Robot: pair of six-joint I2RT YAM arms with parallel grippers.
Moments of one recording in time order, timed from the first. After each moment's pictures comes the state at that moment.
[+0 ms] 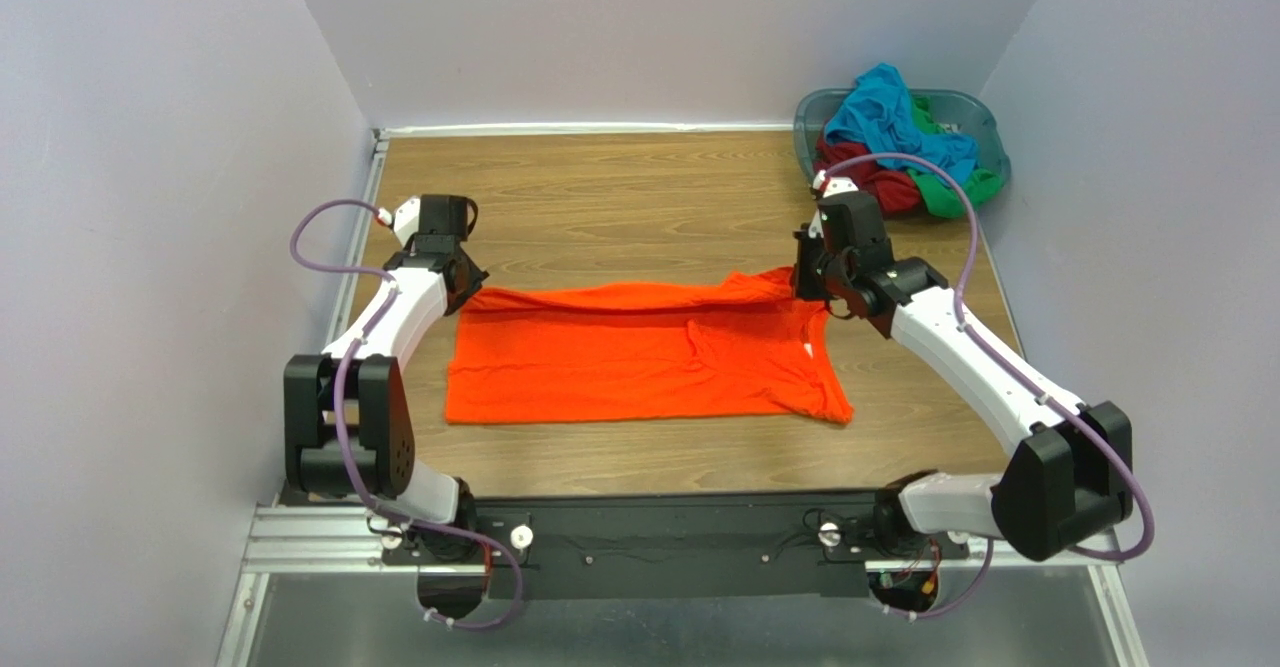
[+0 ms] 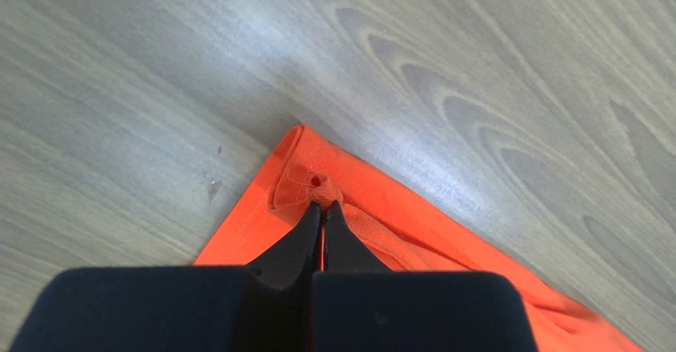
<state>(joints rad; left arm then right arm) -0.03 1.49 0.98 -0.42 -0.28 -0.69 0.38 1.31 1.01 -0.45 0.11 0.27</state>
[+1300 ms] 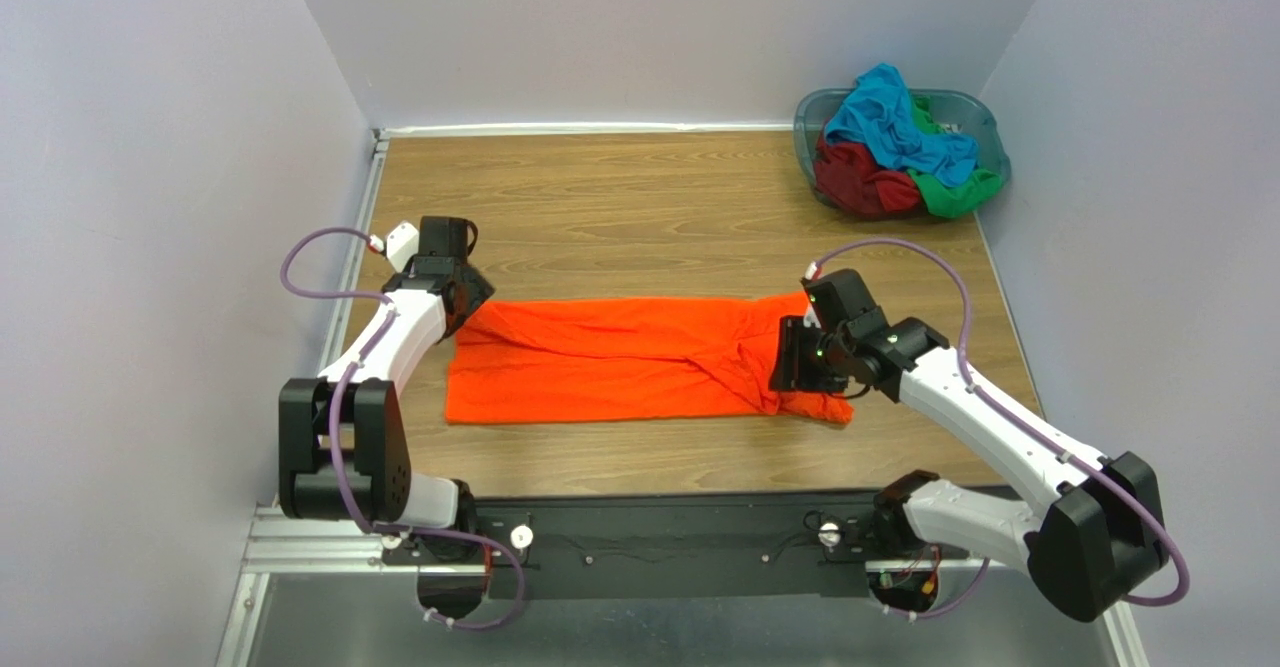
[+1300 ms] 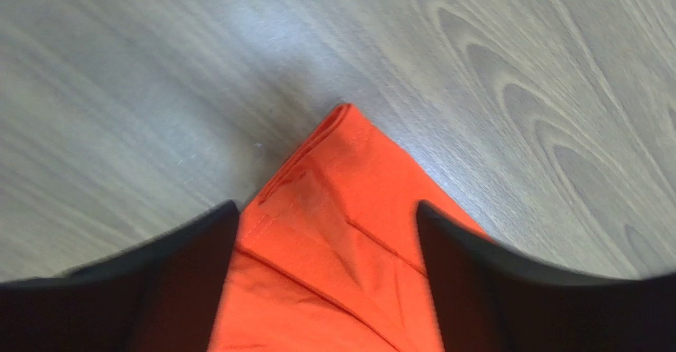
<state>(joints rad) -0.04 1.41 0.87 -0.43 -0.33 -0.77 0.50 1.10 0.74 -0.67 -0.04 0.50</state>
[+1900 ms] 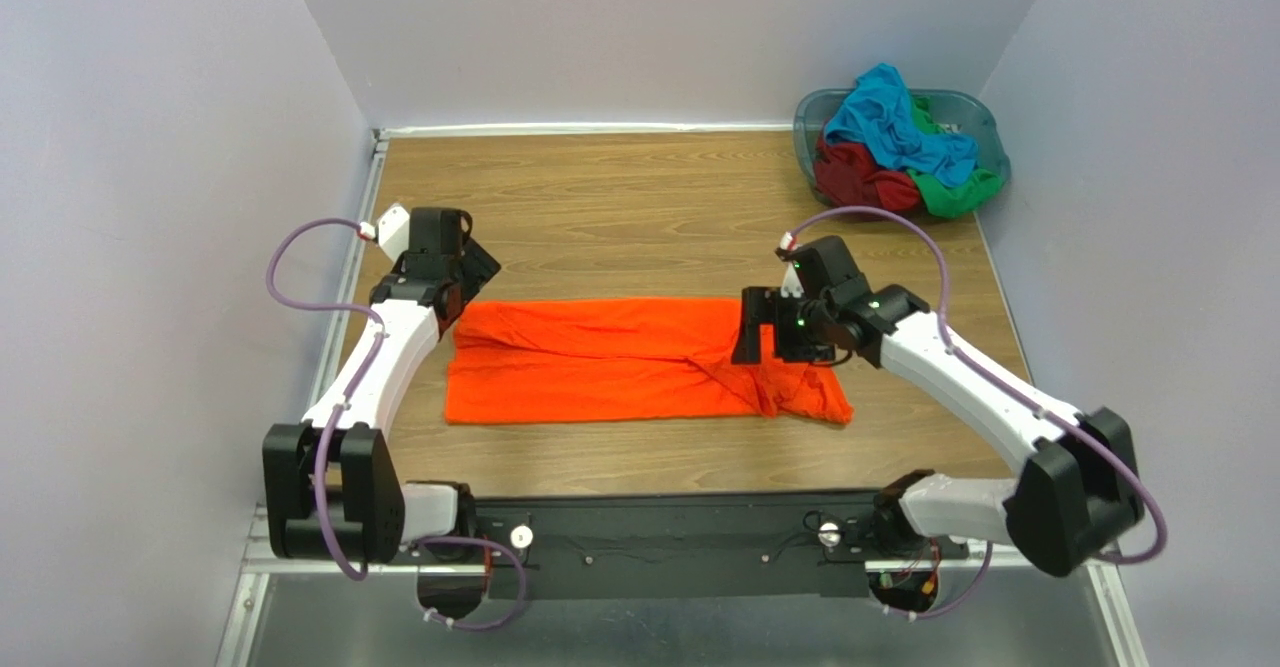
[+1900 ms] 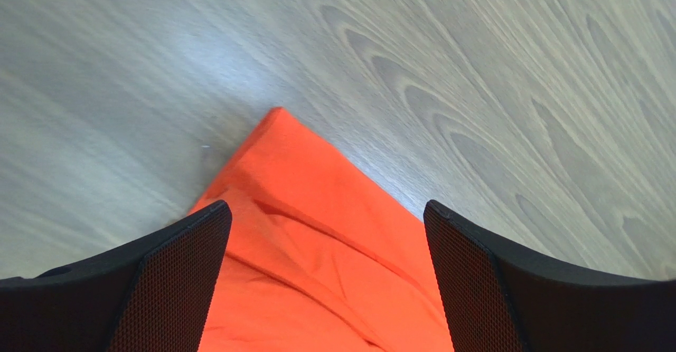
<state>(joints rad) -0.05 1.27 0.90 -0.45 -0.30 -0.80 0.50 1.24 0.88 -0.63 -0.15 0.43</state>
